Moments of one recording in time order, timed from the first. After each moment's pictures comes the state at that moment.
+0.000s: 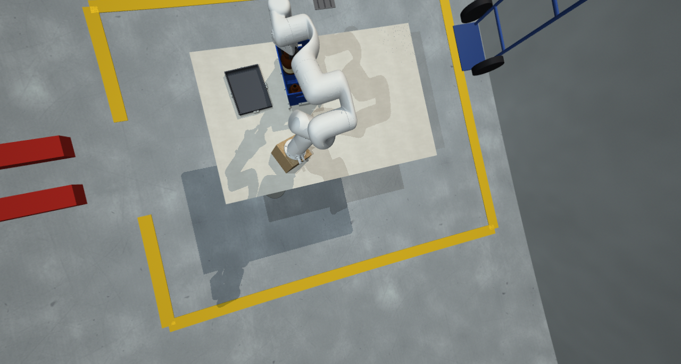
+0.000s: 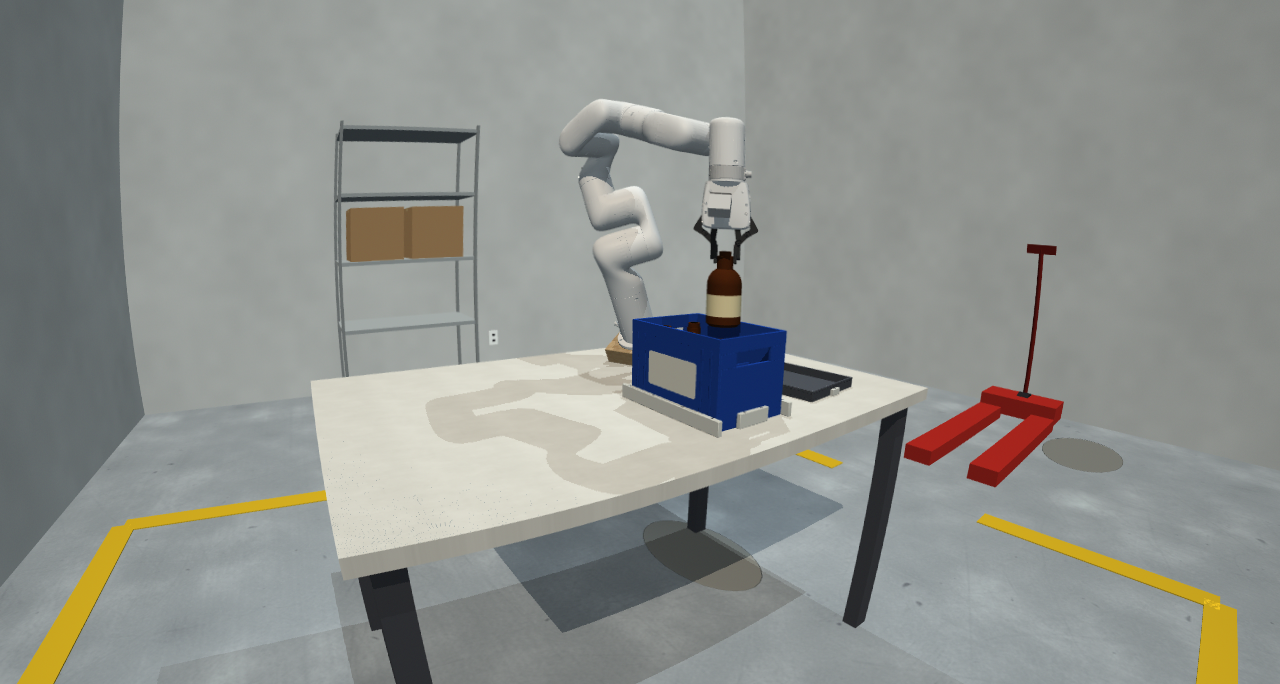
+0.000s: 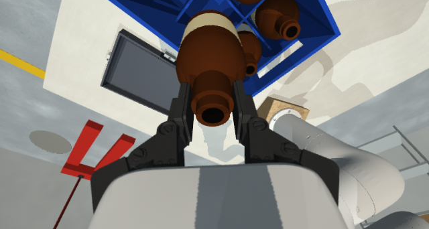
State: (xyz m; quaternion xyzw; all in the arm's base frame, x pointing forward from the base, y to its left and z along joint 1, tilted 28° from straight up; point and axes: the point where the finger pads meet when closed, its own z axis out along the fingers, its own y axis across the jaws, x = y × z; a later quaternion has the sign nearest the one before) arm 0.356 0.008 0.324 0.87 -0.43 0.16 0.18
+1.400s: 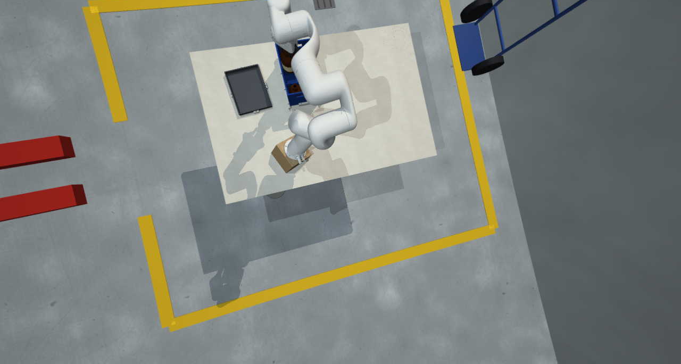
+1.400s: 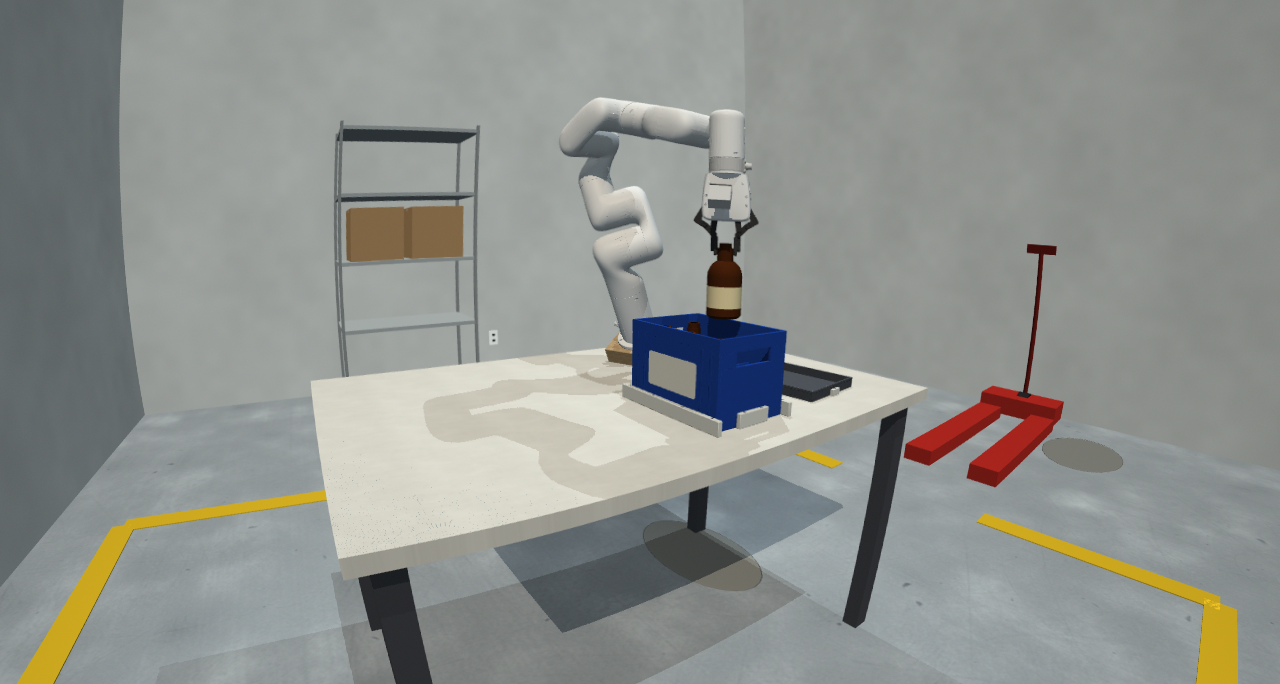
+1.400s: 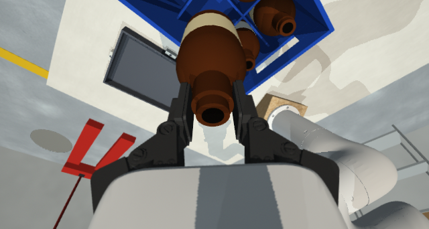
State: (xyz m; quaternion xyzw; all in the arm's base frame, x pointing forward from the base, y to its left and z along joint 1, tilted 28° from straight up) arm 0.354 0.015 0.339 0.87 -0.43 0.16 0.18
